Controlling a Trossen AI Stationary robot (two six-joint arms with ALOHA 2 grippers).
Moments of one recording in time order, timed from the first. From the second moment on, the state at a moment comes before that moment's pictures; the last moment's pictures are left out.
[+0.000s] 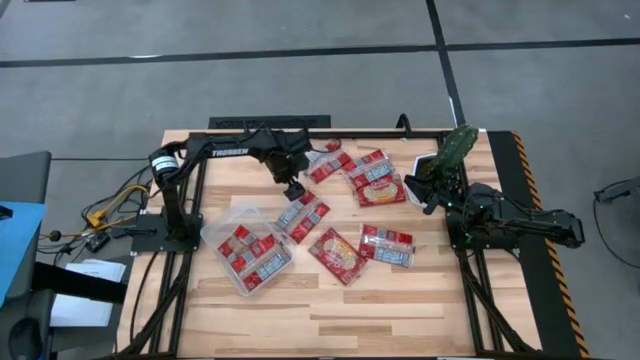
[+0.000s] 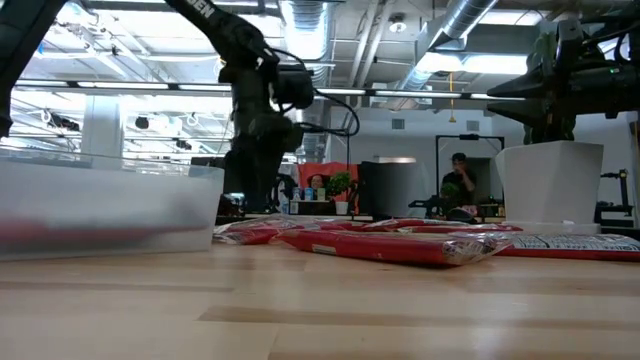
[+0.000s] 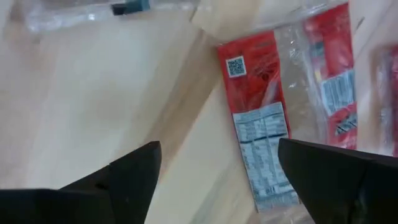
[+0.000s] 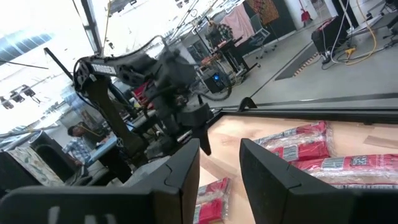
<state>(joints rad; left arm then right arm) 0.45 1.86 1.35 -0.80 0.17 -0.10 -0.18 0.03 0.01 0.06 0.31 0.61</state>
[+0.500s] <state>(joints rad) 0.35 1.87 1.18 -0.58 0.15 -0.26 -0.18 0.03 0.01 0.06 0.31 0.60</state>
